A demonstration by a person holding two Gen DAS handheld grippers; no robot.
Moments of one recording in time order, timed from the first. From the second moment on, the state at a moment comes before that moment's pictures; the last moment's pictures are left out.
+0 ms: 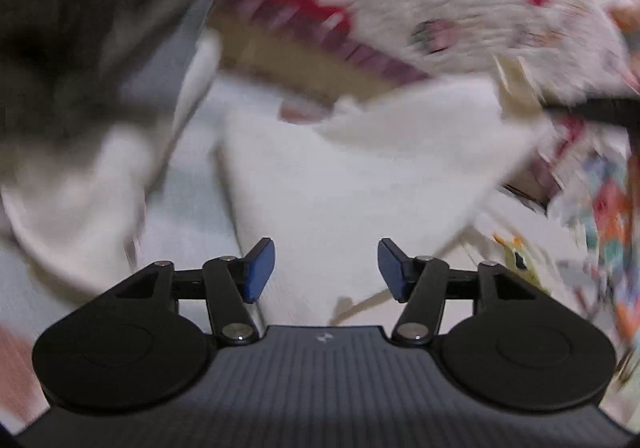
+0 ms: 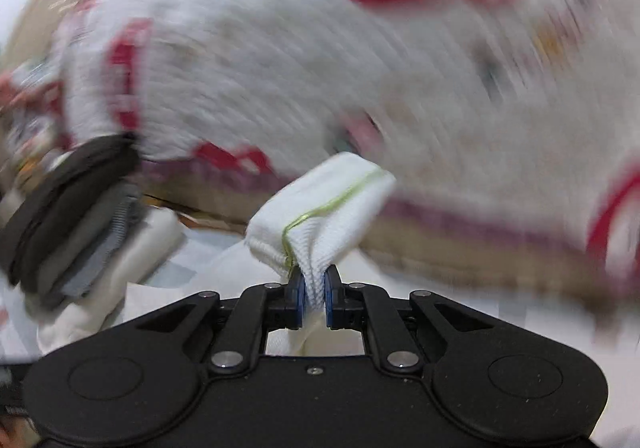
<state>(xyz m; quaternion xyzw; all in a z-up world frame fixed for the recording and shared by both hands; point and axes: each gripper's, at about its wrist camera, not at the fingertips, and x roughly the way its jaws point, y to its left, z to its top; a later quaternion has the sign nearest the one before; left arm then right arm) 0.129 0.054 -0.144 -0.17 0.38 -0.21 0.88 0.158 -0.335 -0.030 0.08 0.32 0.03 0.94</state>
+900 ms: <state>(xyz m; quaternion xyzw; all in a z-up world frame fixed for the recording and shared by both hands) 0.153 0.048 -0.125 -0.06 0.40 -0.13 0.90 0.134 -0.433 -0.141 0.18 0.44 -0.11 0.87</state>
